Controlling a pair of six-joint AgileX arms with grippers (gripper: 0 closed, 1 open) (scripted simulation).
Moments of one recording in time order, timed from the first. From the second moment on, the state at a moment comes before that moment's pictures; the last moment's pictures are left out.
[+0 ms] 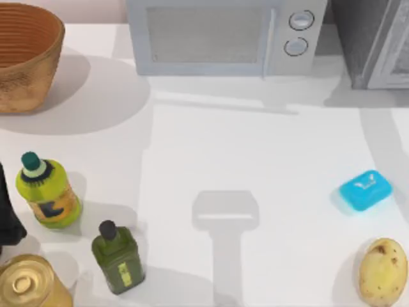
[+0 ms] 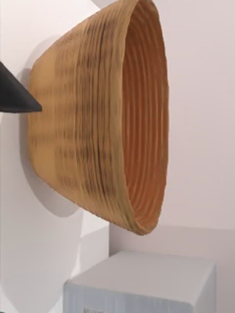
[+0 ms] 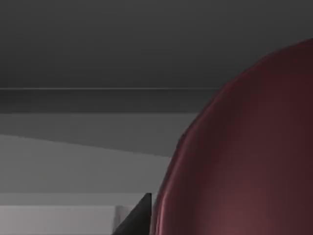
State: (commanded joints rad) left arm 0.00 0.00 0.00 0.00 0.00 0.00; right arm 0.16 1.13 1.55 -0.43 0.17 0.02
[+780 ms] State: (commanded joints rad) left arm 0.00 0.00 0.00 0.00 0.00 0.00; right arm 0.19 1.35 1.86 -0.52 0.20 0.02
